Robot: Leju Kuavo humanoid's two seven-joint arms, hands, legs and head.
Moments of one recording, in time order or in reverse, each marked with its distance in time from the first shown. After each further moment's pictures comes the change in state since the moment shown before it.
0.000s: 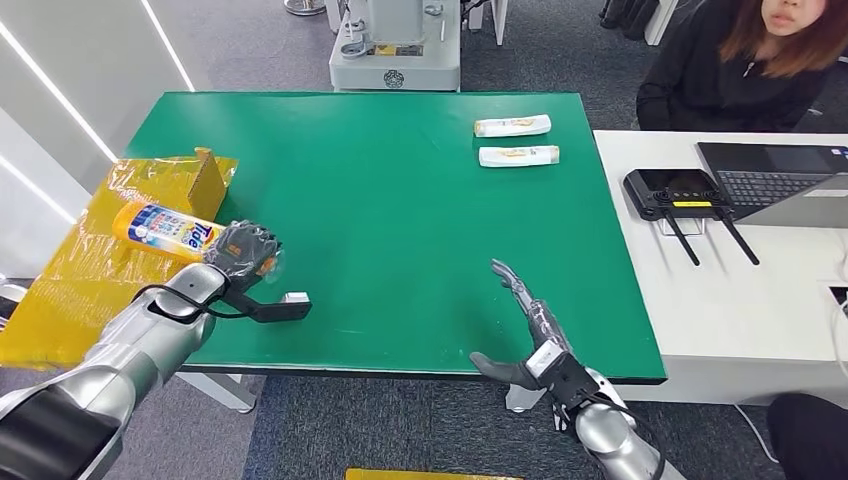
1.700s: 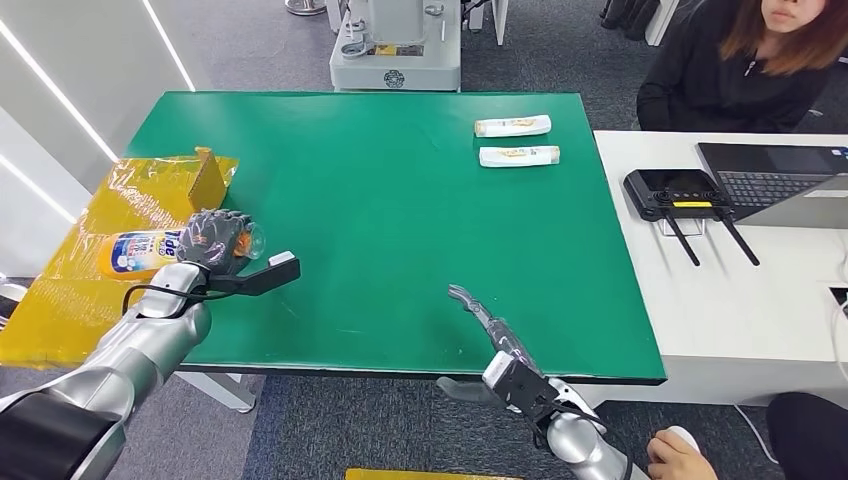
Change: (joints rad) left arm 0.004 -0.022 0.191 0.041 0.220 0.143 0.025; right arm 0.011 0.092 0.023 0.051 0.091 0.099 0.075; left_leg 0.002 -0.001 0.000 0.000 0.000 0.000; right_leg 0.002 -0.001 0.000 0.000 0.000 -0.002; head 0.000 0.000
